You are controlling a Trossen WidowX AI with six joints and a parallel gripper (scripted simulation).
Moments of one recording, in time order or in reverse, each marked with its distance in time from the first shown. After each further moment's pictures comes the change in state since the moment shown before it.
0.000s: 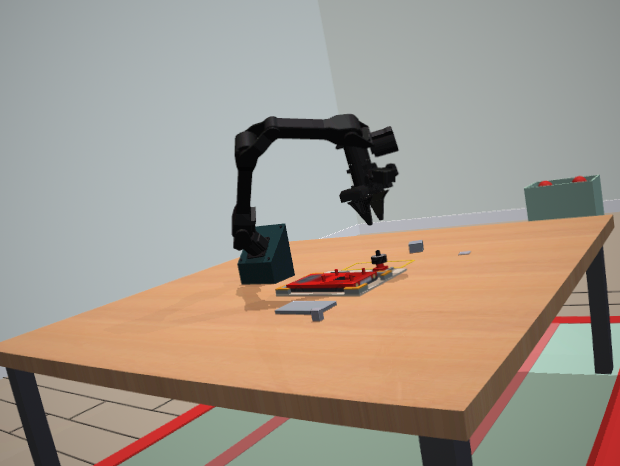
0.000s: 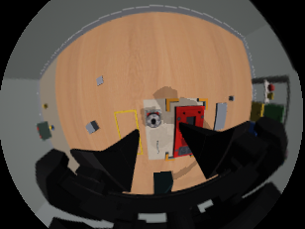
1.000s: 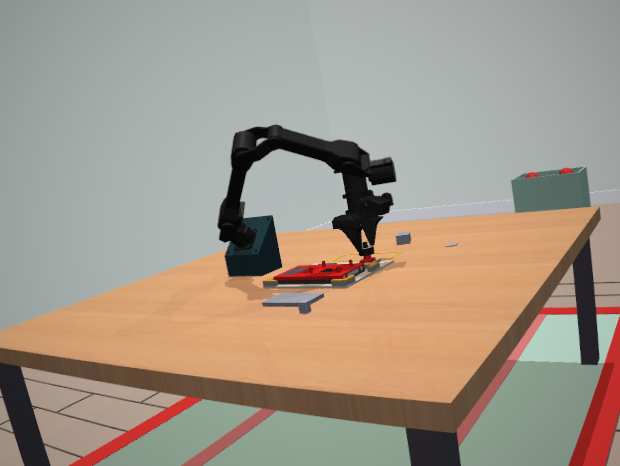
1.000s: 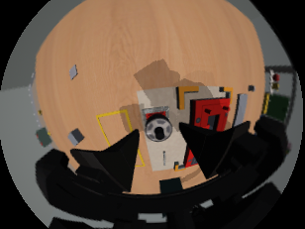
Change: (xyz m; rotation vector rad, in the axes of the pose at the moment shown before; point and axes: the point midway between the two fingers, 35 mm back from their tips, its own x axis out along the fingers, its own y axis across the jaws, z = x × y) arm 0.088 0.005 -0.017 0.070 0.108 -0.016
